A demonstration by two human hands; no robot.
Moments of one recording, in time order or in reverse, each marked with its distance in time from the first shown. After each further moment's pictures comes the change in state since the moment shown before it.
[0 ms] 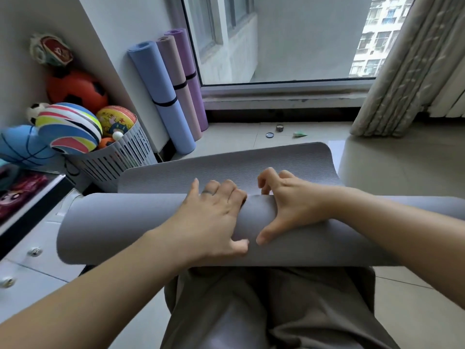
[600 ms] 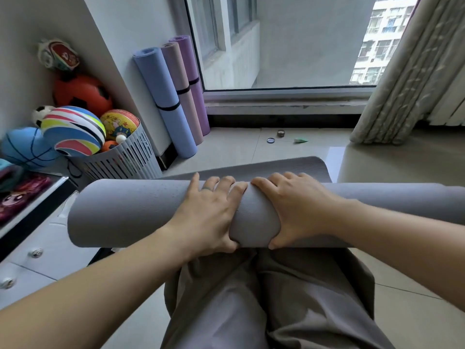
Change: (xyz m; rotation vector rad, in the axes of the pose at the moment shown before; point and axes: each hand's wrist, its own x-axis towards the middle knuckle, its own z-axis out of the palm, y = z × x) left_hand 0.017 -0.014 0.014 0.111 0.134 -0.030; right_hand -0.002 -0.005 0.004 -0.493 0.232 -0.057
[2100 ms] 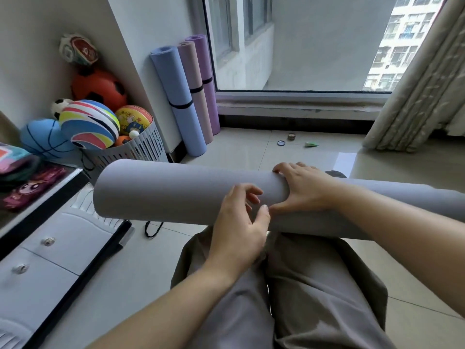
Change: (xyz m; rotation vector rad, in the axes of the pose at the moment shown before) left_hand -0.003 0.049 0.024 -1.139 0.579 -0.384; right_hand 0.034 0.028 0.007 0.311 -0.038 0.163
